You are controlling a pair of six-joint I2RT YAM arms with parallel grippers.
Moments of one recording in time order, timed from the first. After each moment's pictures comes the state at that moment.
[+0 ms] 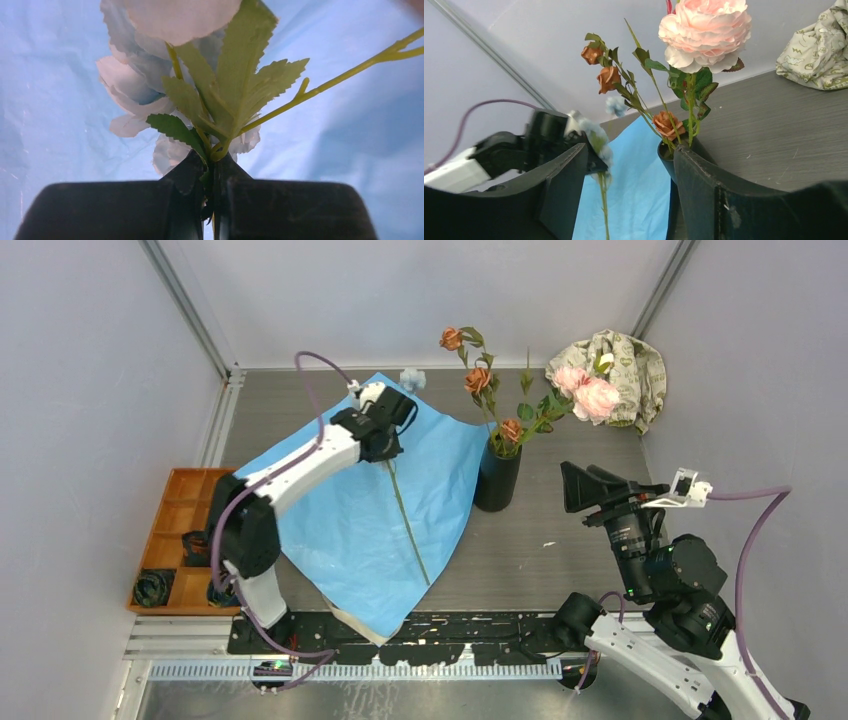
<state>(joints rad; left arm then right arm) -0.66 1.86 1.56 -0.79 -0.46 -0.79 0.83 0.29 0.88 -0.36 0.64 0.45</state>
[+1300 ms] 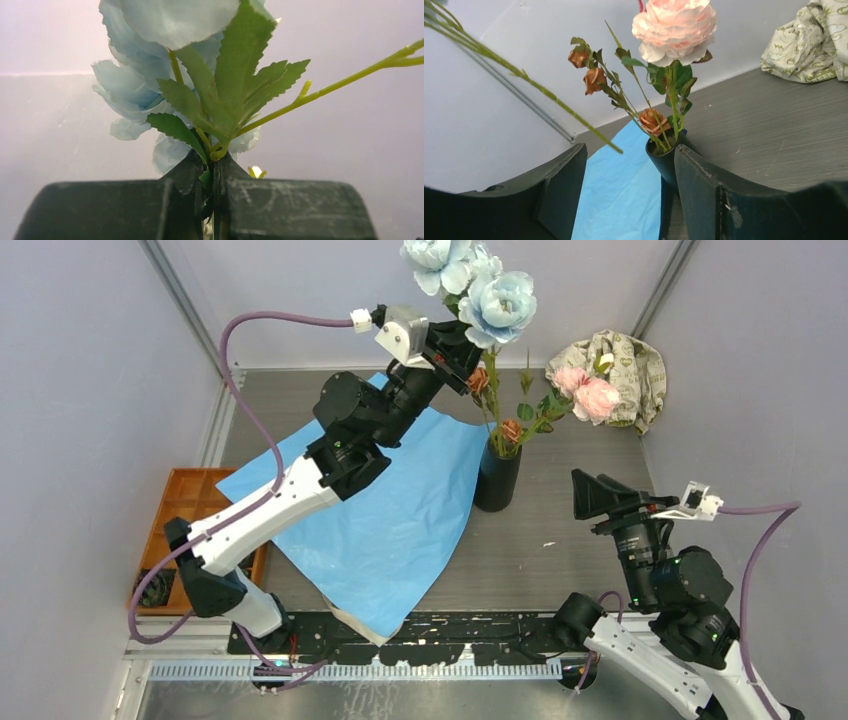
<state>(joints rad) -1.01 1.54 1.74 0.40 -0.14 0.02 0.83 0.21 0.87 -0.42 0.69 0.47</state>
